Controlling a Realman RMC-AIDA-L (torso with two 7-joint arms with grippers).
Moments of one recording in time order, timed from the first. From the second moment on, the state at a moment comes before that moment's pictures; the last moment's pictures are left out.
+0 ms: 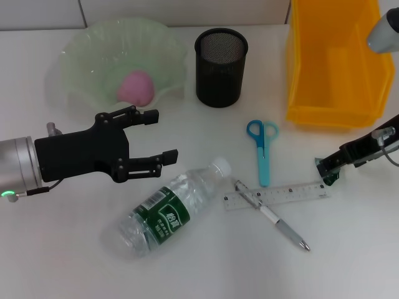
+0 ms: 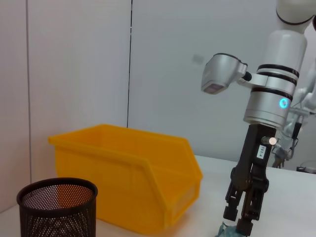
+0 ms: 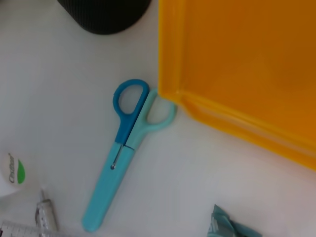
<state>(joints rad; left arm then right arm) -0.42 -2.03 1.03 0.57 1.61 1.52 -1.07 0.62 2.08 -1.15 -1.14 -2.69 -1.55 2.75</state>
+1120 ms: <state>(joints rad) -0.42 -2.03 1.03 0.57 1.61 1.52 -1.06 0.64 2.08 -1.18 -1.08 -2.69 -1.50 2.75</state>
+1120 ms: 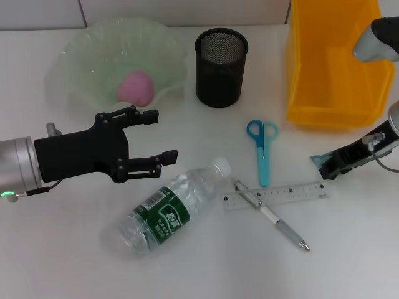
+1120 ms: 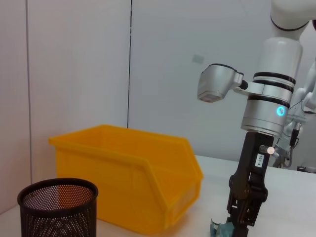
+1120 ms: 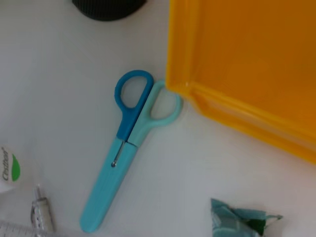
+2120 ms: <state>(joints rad) -0.42 -2.03 1.03 0.57 1.61 1.52 -1.06 0.63 2.08 -1.18 -1.08 -2.69 -1.46 2.75</state>
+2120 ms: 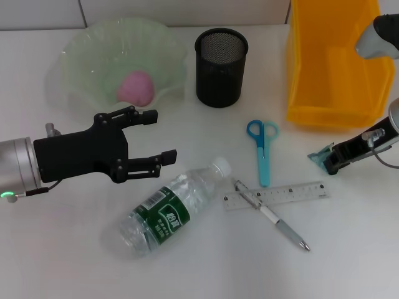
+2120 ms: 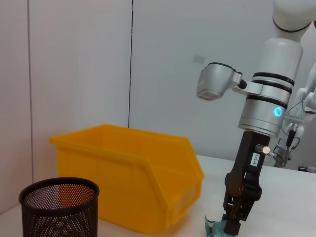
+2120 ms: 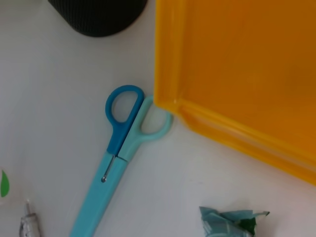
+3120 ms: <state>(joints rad) -0.42 -2.03 1.03 0.57 1.61 1.51 -1.06 0.60 2.07 -1.03 -1.45 -2.63 -1.49 2.73</state>
